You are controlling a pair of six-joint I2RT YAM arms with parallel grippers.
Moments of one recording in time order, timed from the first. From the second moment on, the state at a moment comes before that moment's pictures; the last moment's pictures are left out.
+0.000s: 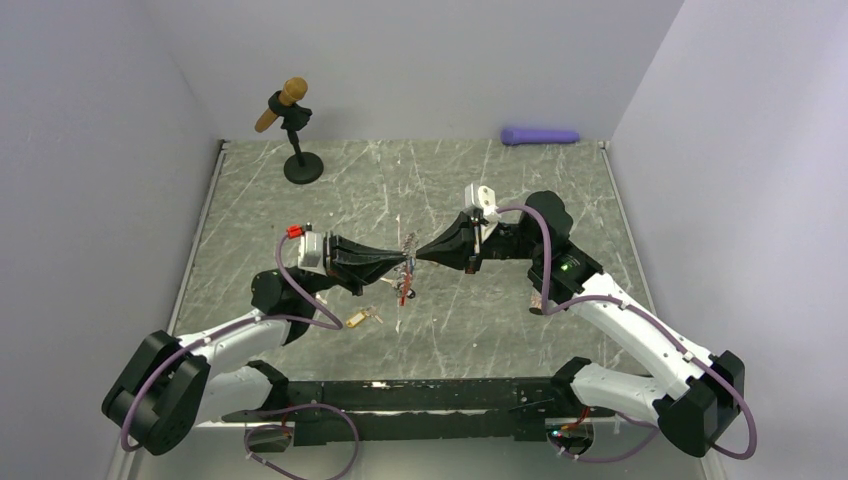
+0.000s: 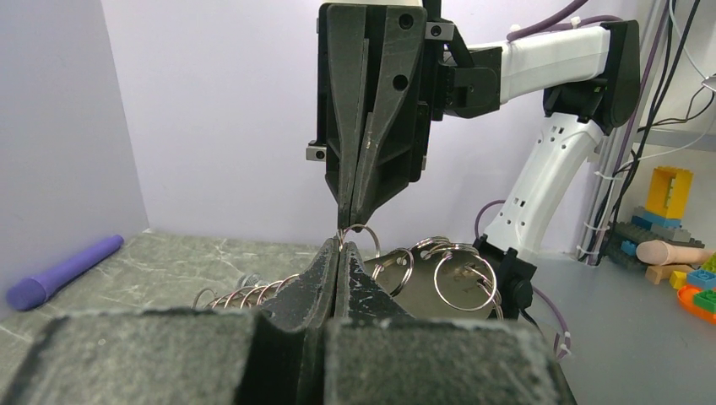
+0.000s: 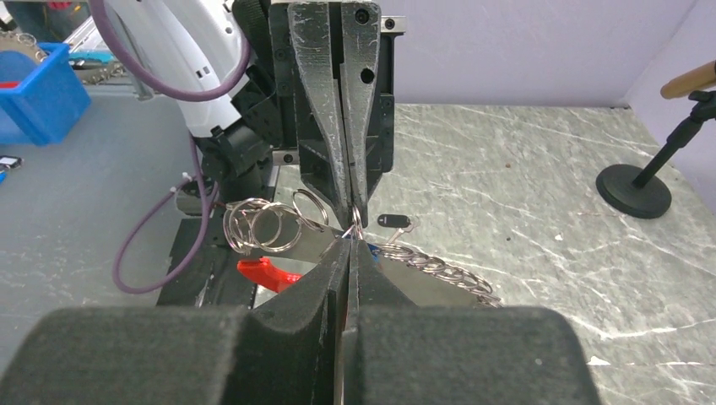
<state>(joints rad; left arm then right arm) -0.56 1.13 0.36 1.50 0.75 -0.54 0.65 1.06 0.92 0.16 -0.92 -0.03</state>
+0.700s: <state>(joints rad) -0.56 1.14 0.38 1.50 0.76 -0.56 0.67 1.06 0.91 0.16 -0.89 0.01</state>
